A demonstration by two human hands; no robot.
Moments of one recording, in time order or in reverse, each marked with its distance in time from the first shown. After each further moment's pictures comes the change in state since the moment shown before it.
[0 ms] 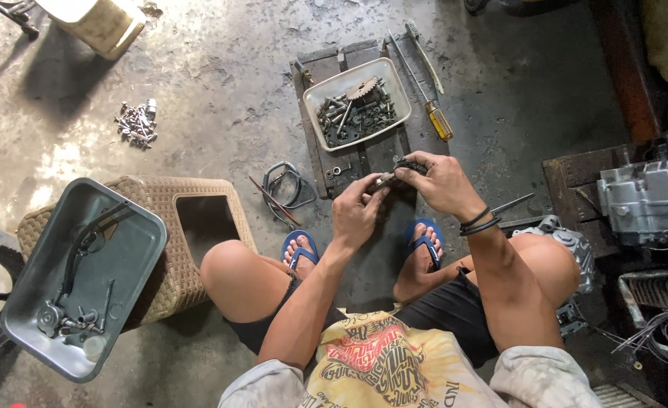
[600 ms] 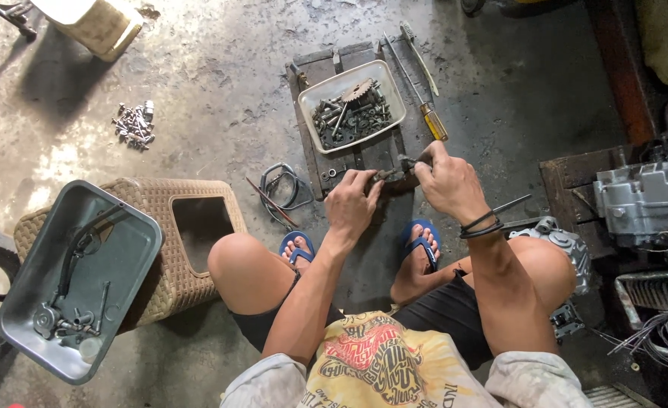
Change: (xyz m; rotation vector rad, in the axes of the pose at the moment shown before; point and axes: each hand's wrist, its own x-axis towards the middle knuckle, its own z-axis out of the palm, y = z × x) left_hand 0.018 -0.017 0.011 0.524 -0.027 0.119; right_hand -0.002 0.028 -0.013 -0.367 0.008 0.271
